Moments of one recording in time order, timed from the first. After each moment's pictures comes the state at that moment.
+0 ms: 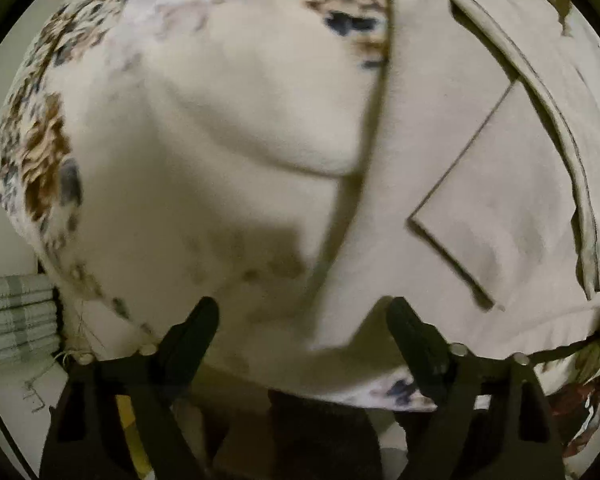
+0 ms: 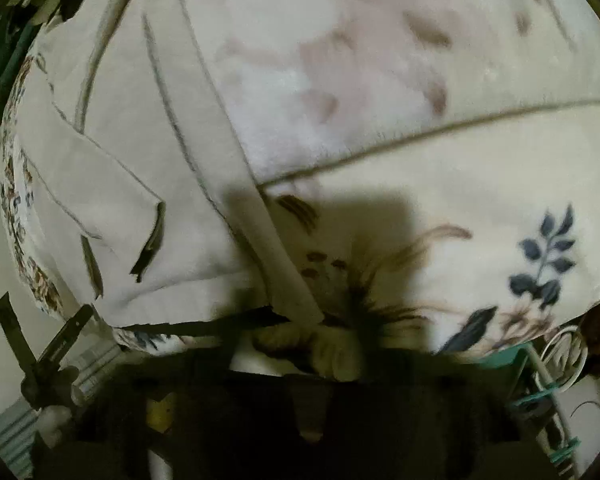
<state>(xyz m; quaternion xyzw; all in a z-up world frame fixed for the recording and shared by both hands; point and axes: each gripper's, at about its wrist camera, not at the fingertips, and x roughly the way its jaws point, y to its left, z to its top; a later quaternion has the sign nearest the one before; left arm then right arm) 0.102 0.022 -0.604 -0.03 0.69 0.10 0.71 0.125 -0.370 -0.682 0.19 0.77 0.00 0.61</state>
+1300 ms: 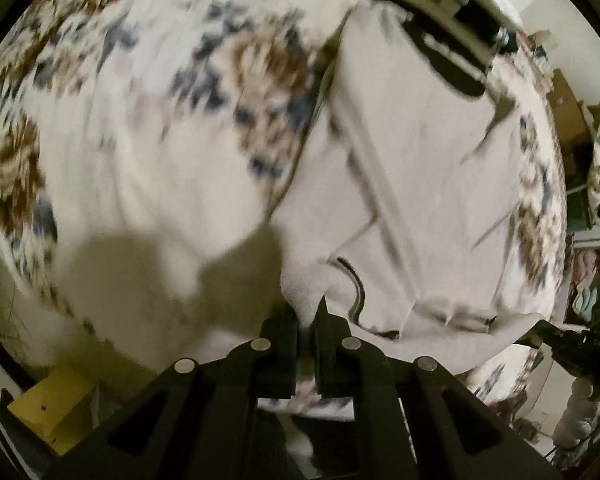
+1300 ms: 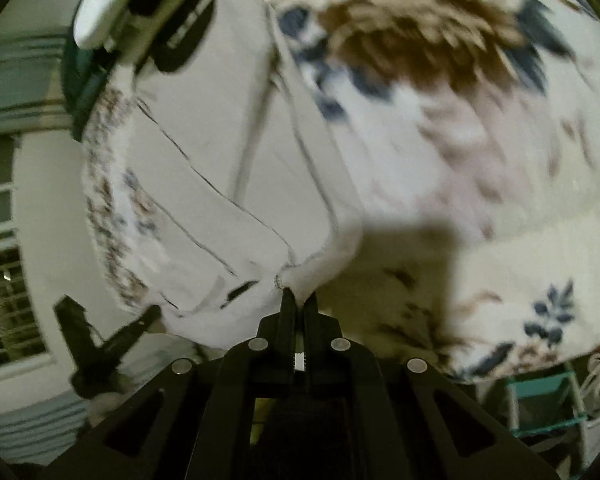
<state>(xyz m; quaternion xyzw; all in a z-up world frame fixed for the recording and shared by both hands) 0.152 0.053 -0.513 -0.20 0.65 0.03 0.73 0.212 -0.381 -0.575 0.32 0.70 0.13 0.63</state>
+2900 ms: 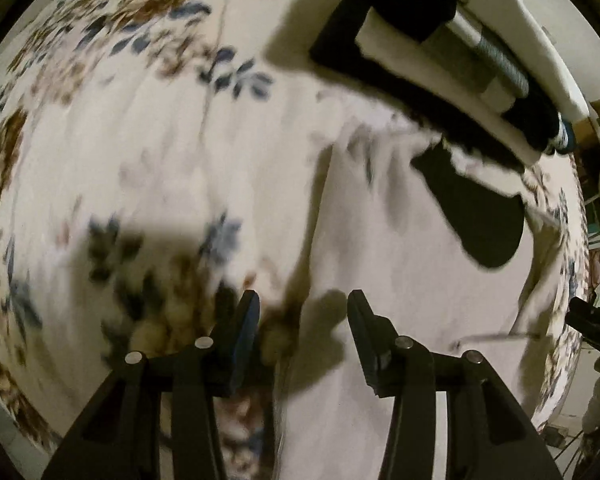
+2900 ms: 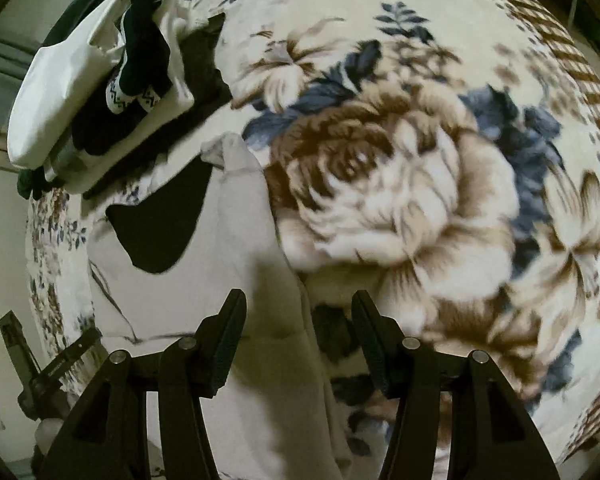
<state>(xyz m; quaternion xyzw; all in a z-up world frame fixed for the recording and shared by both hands) 0.401 0.082 -0.545 -0.14 0.62 0.01 0.77 0.454 -0.363 -0.577 0.18 0.65 0.02 0.73</state>
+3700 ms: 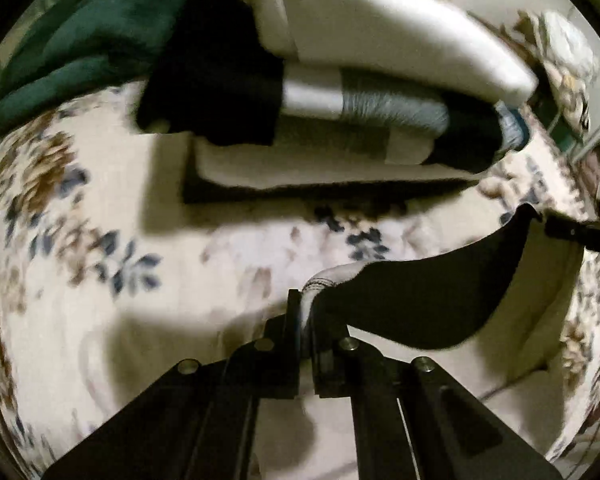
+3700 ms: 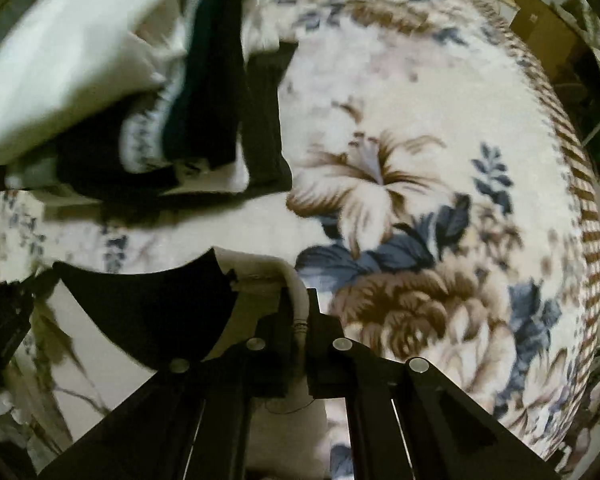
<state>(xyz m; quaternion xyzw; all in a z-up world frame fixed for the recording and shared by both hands) 0.448 0.035 -0.508 0.01 0.54 -0.11 0.84 0.546 -0.286 -0.558 0.01 0.62 0.02 0.78</state>
